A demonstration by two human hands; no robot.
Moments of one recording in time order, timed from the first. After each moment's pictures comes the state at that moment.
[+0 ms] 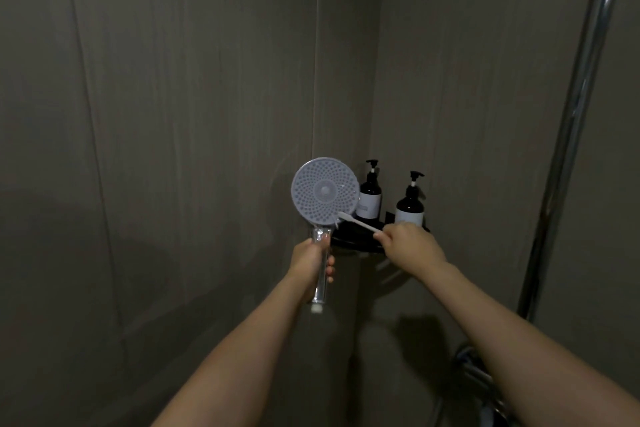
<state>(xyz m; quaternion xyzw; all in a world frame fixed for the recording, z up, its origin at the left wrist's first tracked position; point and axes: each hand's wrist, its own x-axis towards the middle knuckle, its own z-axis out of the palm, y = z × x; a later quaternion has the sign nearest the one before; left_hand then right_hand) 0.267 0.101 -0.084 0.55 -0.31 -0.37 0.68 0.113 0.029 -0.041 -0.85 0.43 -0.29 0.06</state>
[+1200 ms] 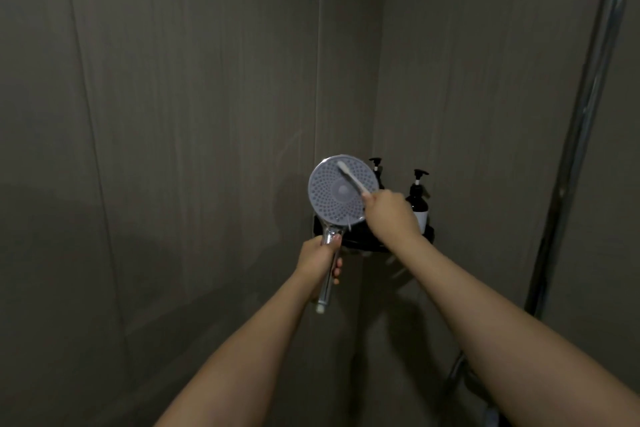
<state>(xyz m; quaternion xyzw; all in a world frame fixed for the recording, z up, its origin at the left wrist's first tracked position) 0.265 0.095 -0.084 0.58 -0.36 -0.34 0.65 0.157 0.049 -0.004 -0.83 0.42 -0.34 0.14</state>
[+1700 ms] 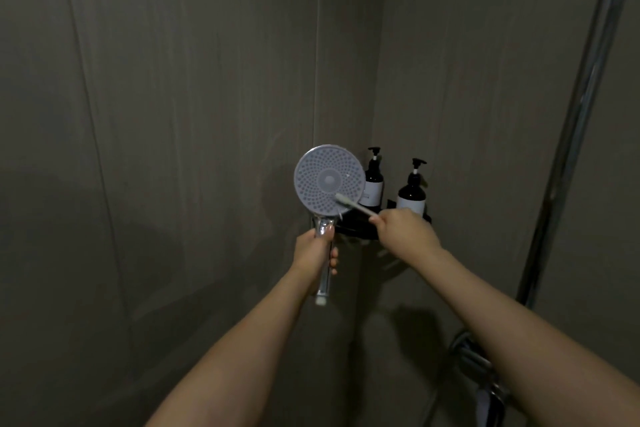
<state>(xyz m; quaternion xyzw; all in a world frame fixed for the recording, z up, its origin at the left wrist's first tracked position) 0.254 0.108 -0.087 0.55 -0.32 -0.34 0.69 0.118 0.042 -0.034 -0.87 0.42 -0.25 0.03</state>
